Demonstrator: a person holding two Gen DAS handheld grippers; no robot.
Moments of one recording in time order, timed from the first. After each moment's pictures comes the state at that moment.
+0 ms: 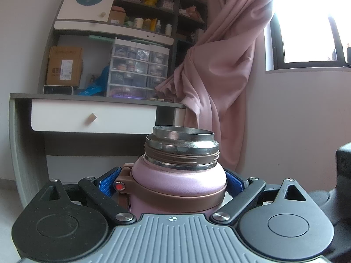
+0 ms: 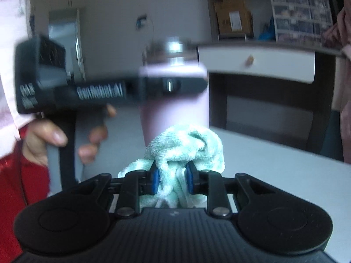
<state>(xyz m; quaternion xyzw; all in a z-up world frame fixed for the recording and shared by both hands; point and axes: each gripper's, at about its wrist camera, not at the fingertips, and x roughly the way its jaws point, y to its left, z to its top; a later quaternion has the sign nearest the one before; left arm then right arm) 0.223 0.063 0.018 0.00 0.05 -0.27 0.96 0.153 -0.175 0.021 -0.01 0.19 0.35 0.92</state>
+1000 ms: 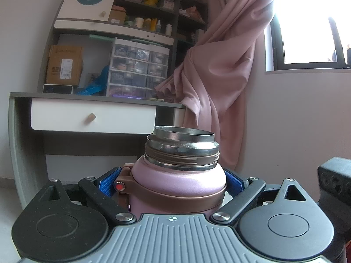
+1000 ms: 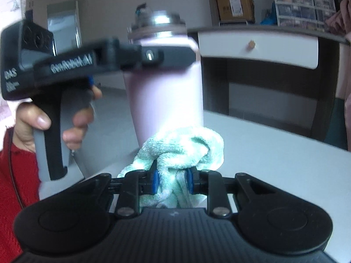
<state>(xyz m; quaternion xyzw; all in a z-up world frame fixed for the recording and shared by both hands) 0.223 0.054 0.015 -0.01 0.05 -0.27 0.96 0.174 -0.172 -0.003 -0.02 0.25 0.35 0.90</state>
